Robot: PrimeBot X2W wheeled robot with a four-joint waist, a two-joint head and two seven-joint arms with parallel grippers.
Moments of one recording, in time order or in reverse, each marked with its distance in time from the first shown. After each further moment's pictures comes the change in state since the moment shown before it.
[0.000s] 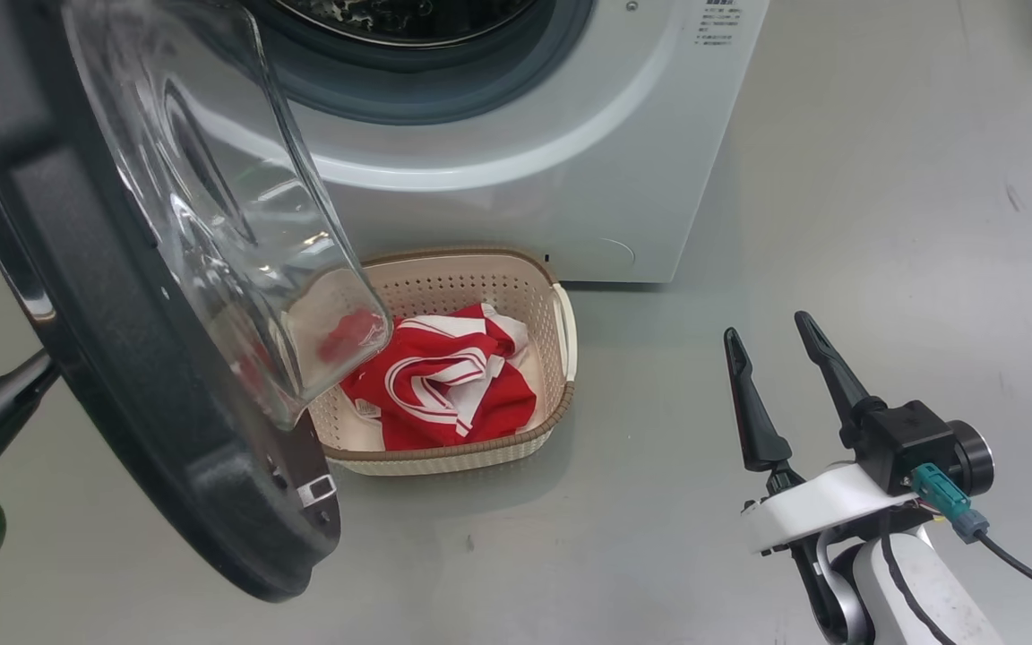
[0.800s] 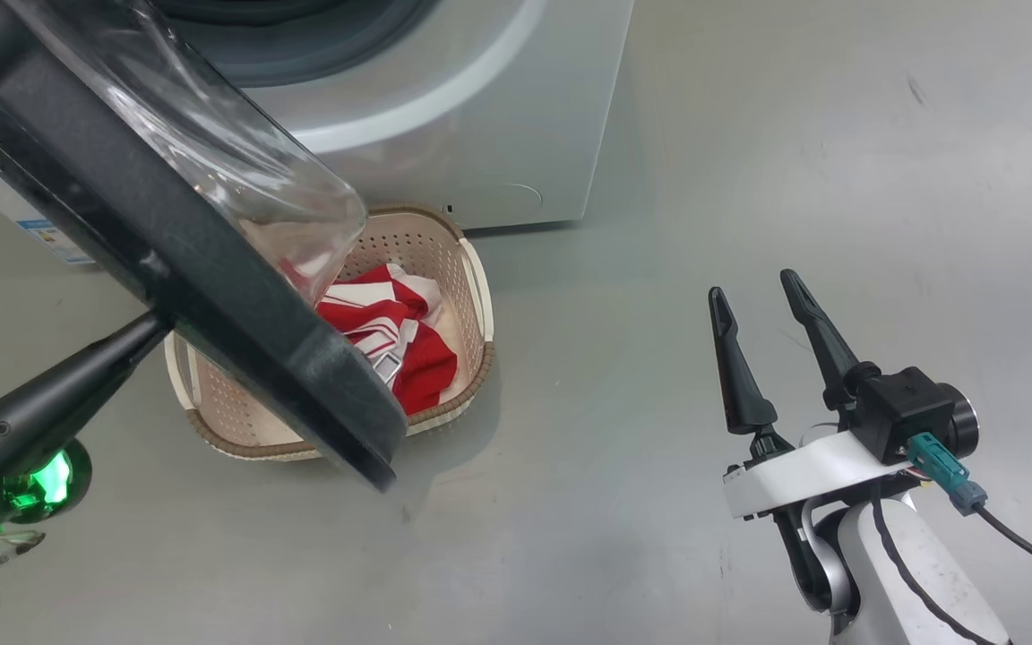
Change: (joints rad) left arm -0.099 -0.045 -0.121 -0.069 -0.002 0.006 0.010; right arm -0.066 0.021 0.019 0.001 0.027 0.001 -0.018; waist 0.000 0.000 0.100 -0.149
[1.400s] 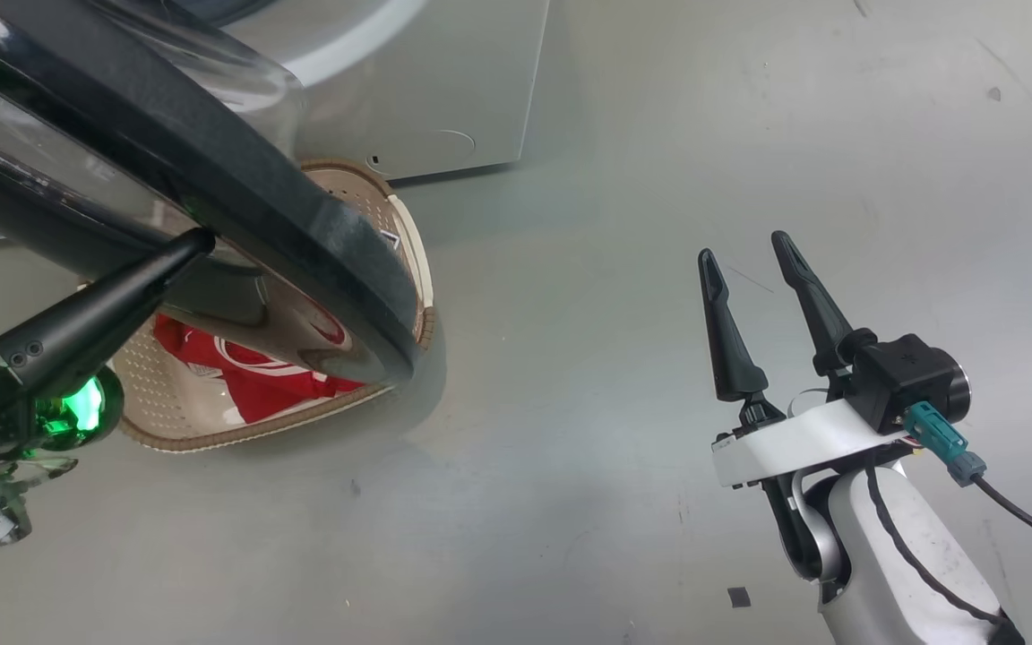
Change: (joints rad) left arm -0.163 -0.027 -0.079 0.030 0.018 0.048 -0.019; right arm -0.066 0.012 0.012 0.012 0.016 0.003 -0.009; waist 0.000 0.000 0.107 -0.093
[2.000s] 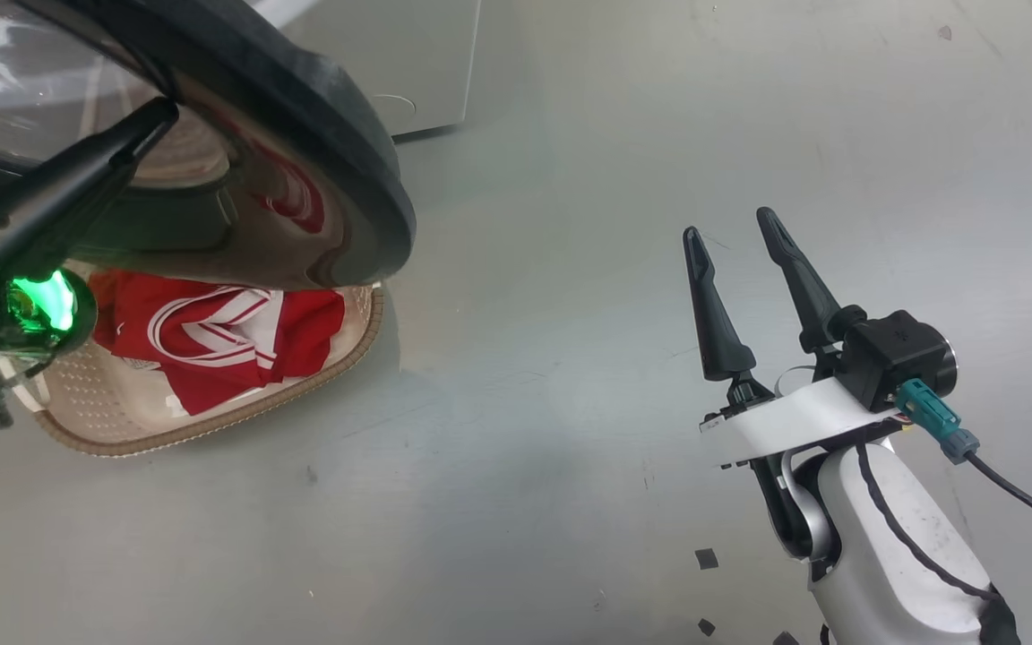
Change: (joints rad) left arm -0.181 -0.006 -0.025 0.110 0.047 0.067 -0.056; right arm -0.049 0.006 0.022 0.026 0.019 0.010 -0.009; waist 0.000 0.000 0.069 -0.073
